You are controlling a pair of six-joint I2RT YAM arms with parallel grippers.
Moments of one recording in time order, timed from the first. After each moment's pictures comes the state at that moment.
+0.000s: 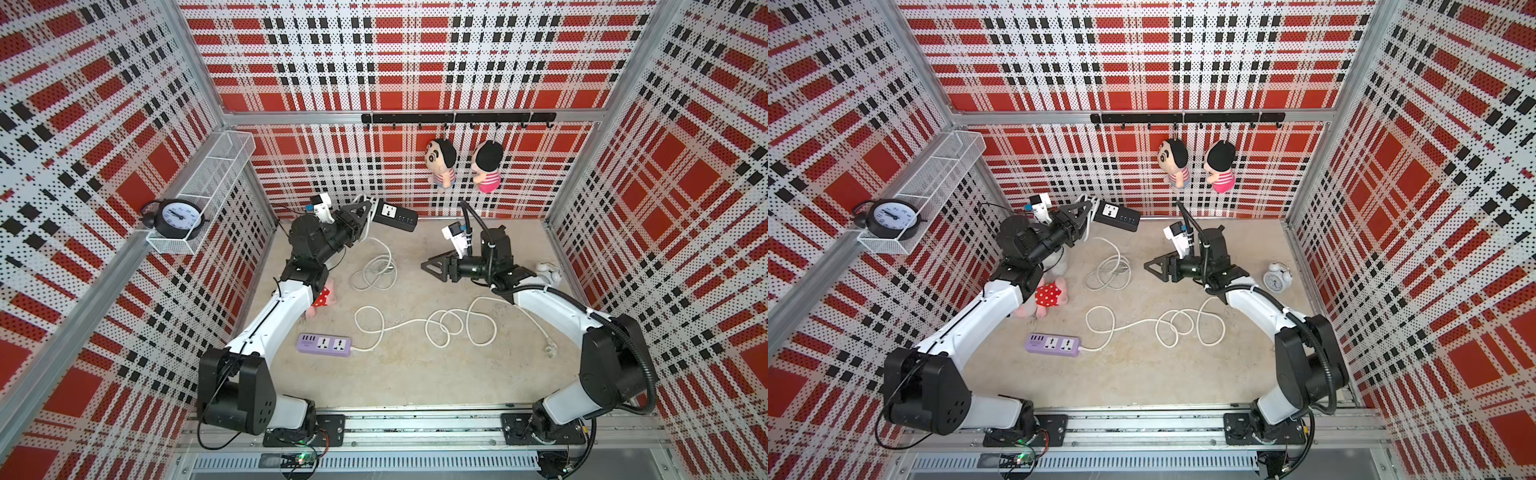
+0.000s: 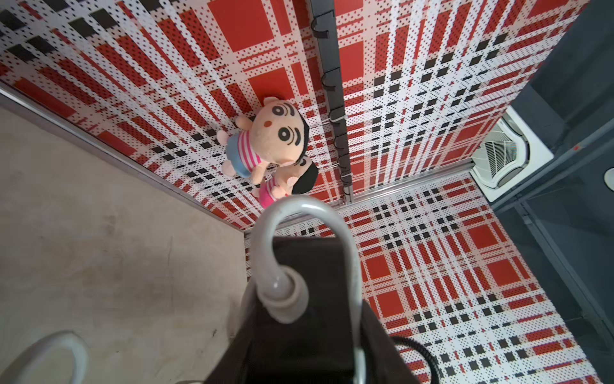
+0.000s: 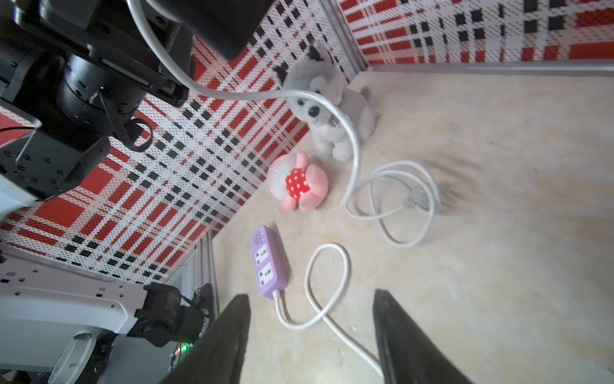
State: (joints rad) left arm -0.21 1.41 1.11 0.42 0.46 -1.32; right arm 0.45 1.56 1.03 0.24 -0.77 0.37
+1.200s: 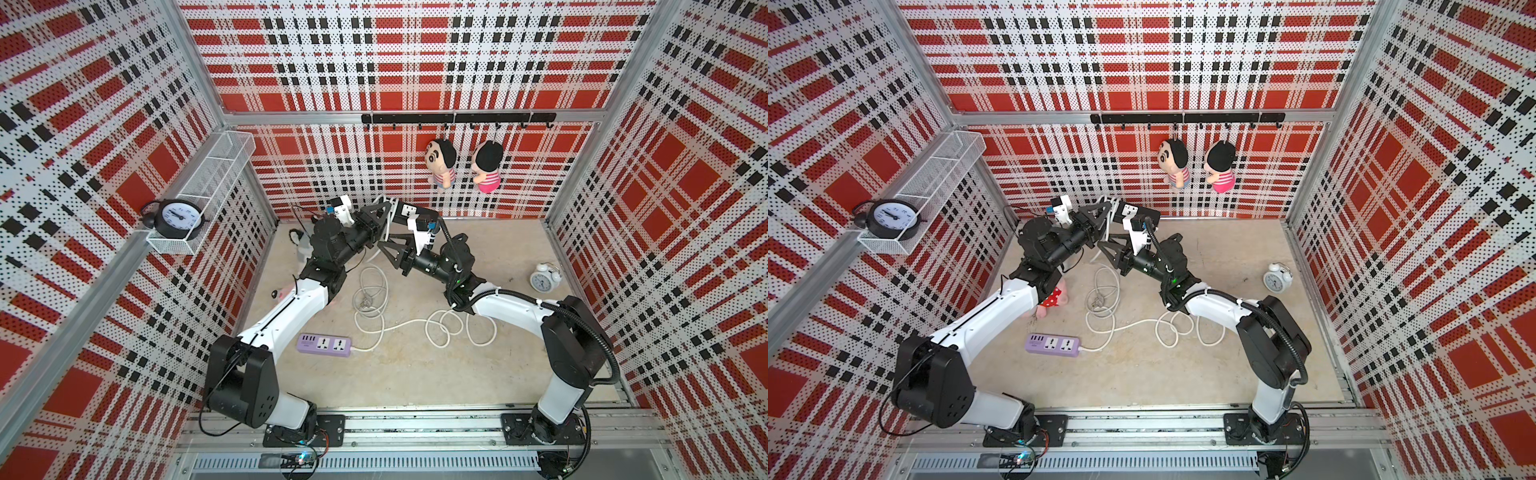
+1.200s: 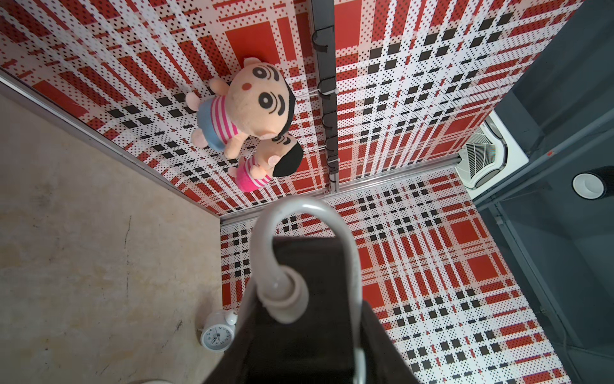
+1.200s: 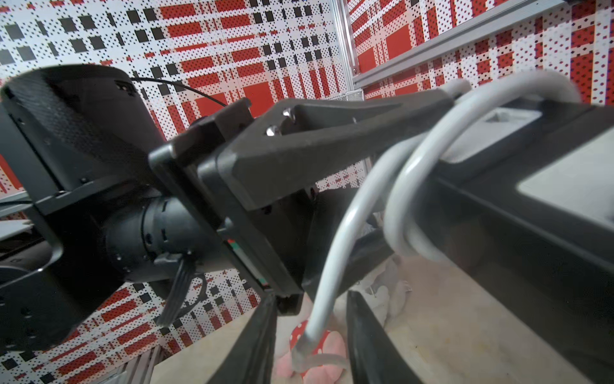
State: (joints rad) left arm -0.34 1.46 1.12 0.47 0.36 -1.38; right arm 0.72 1.76 1.19 0.78 -0.39 0.34
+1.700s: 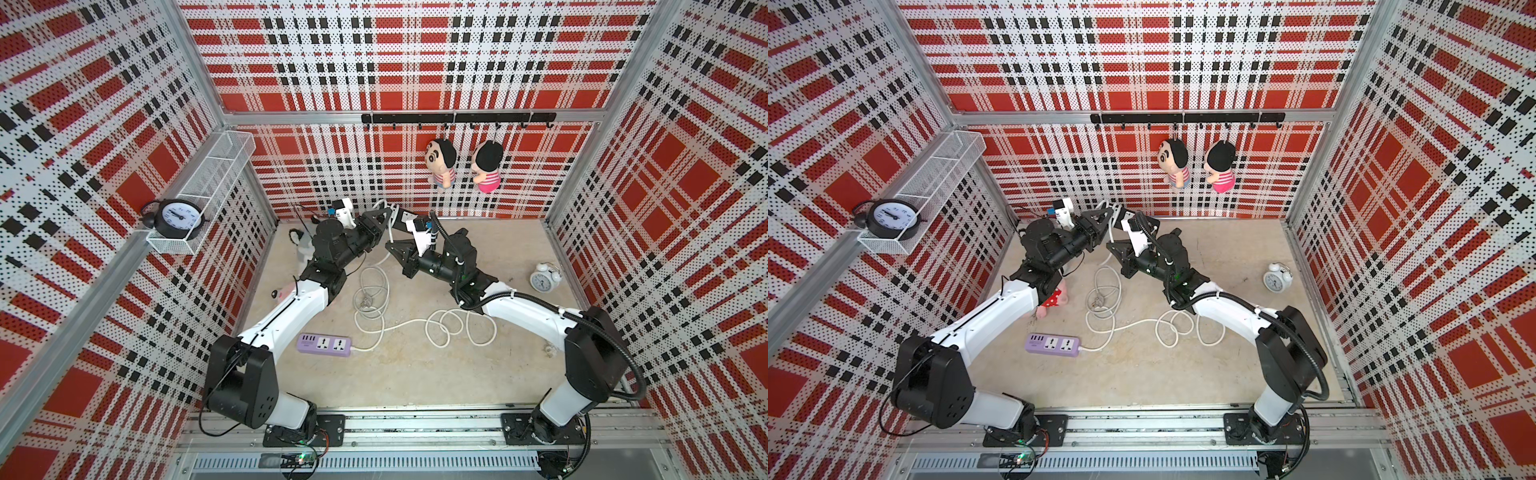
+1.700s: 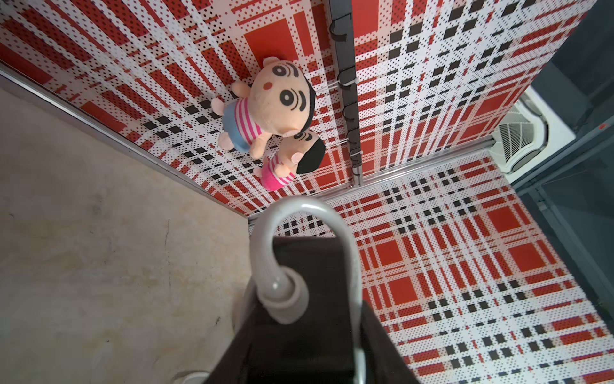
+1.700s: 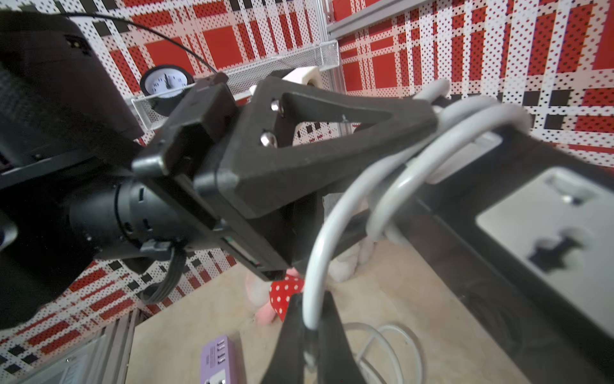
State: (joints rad) left arm -0.33 1.45 1.10 0.39 0.36 -1.20; right arm 0.70 1.61 1.21 0.38 -0.32 0.21
